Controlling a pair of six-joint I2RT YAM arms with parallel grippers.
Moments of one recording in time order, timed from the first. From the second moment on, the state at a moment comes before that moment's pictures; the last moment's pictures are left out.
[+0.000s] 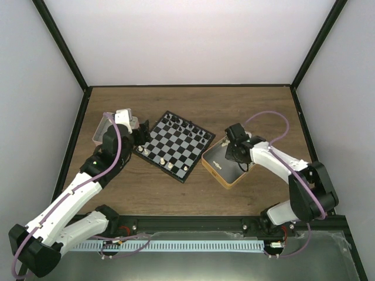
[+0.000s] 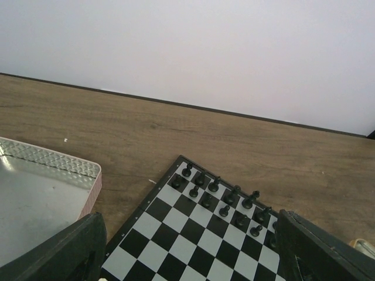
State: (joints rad) left arm -0.56 0.91 0.82 -0.26 -0.35 -0.42; right arm 0.46 1.44 0.83 -0.62 0.21 0.69
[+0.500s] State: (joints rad) left arm -0.55 0.85 0.80 -0.24 -0.40 -0.44; right arm 0.79 1.56 1.15 -0.54 0.10 0.63
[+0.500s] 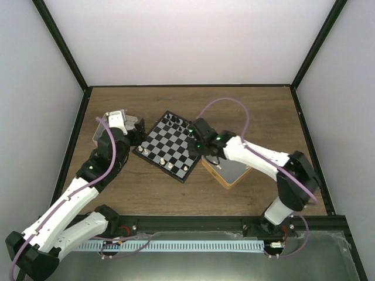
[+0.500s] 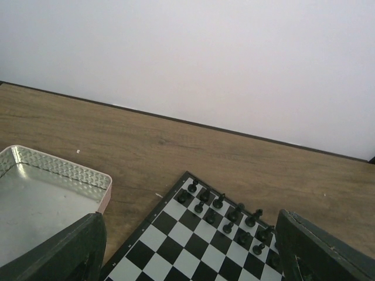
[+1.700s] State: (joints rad) left arm -0.55 0.85 0.79 -0.22 -0.42 -0.44; right arm 0.93 1.93 1.34 -0.59 0.00 0.51
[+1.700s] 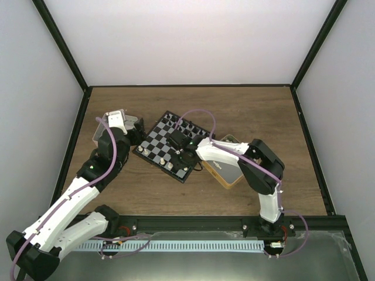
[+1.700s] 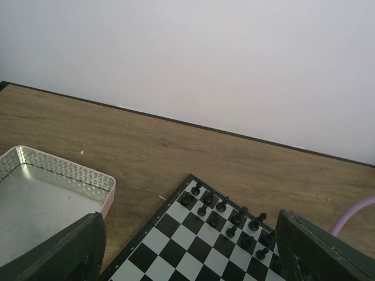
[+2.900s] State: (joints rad) left arm -0.55 0.84 0.79 -0.22 -0.41 -0.44; right arm 0.81 1.48 1.16 -0.50 0.27 0.69
